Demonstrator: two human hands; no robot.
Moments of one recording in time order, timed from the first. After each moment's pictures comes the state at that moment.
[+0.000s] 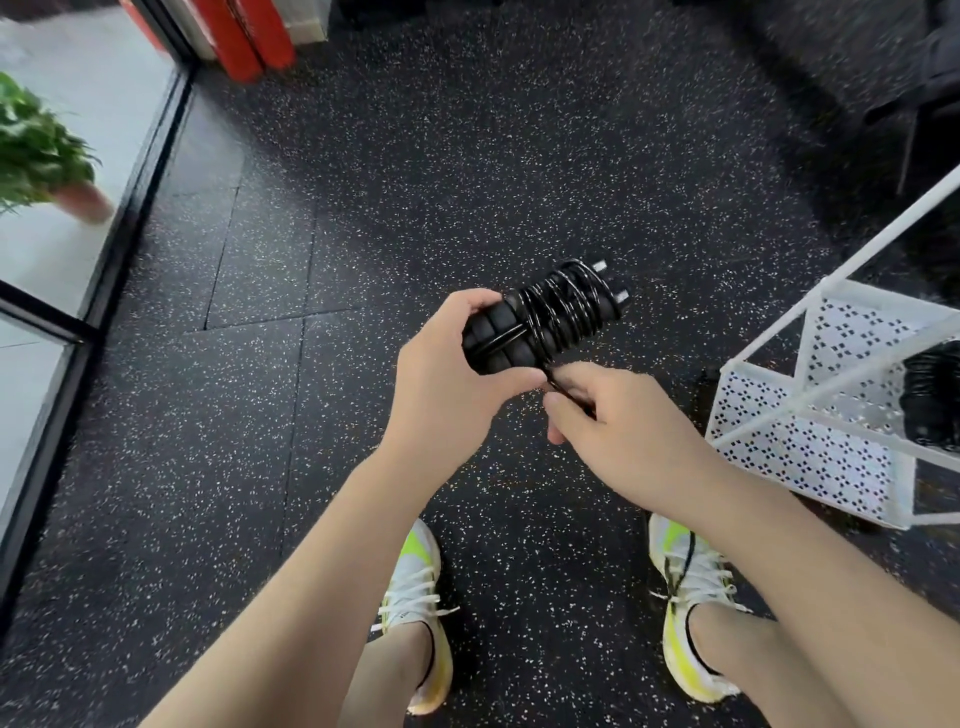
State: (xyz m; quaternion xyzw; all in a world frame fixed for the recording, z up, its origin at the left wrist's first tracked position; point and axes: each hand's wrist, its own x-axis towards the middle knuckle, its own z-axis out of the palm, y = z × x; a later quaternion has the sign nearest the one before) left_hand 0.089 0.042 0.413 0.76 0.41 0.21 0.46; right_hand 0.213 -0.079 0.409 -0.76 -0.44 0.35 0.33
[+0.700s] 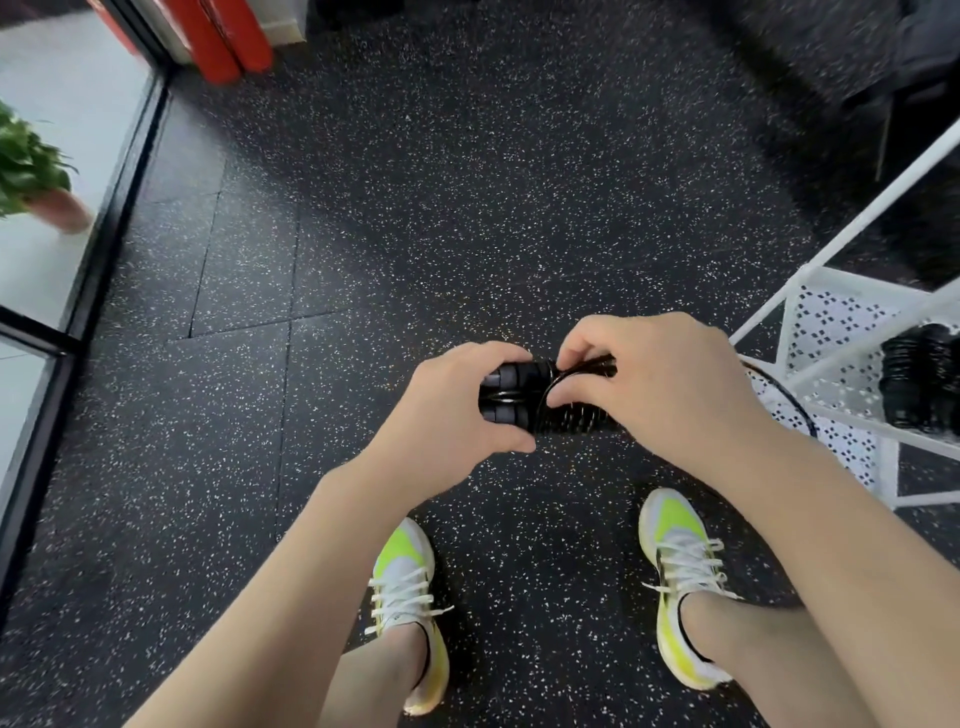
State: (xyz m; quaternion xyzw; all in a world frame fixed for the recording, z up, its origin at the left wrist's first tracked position) left_hand 0.086 0.041 0.401 0.87 0.32 0.02 0.38; right_hand 0.247 -0.085 0.435 -0.83 -0.51 0.14 0.19
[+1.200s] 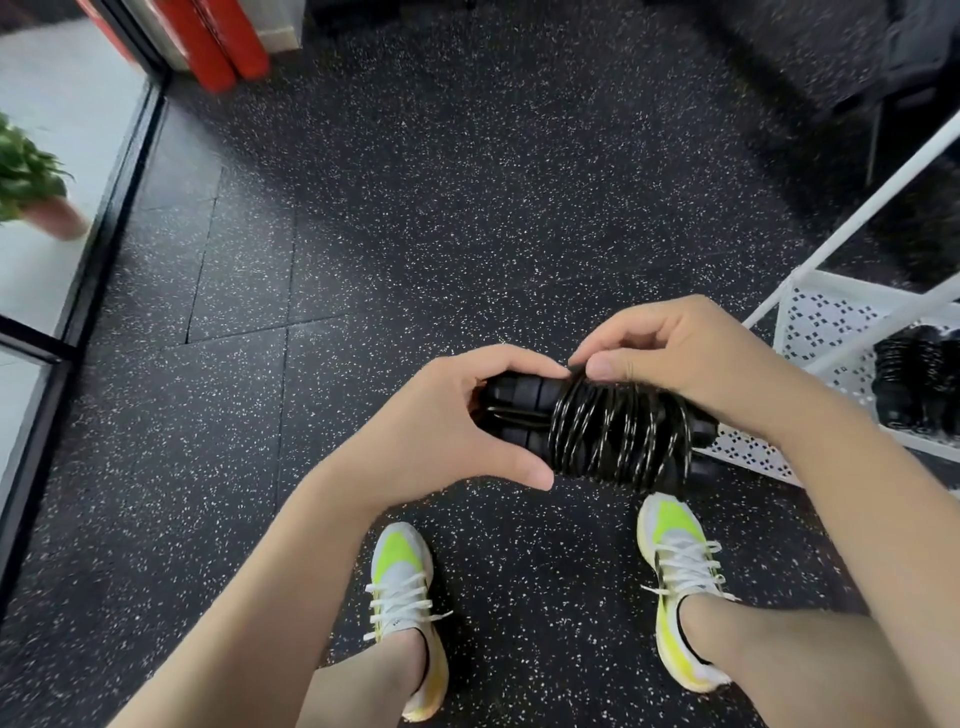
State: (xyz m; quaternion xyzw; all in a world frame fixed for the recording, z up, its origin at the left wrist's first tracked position) left_hand 0.078 0.038 0.434 0.77 0.24 0.00 0.59; right_hand 0.286 -0.090 0.437 -0.70 -0.46 0.39 0.38
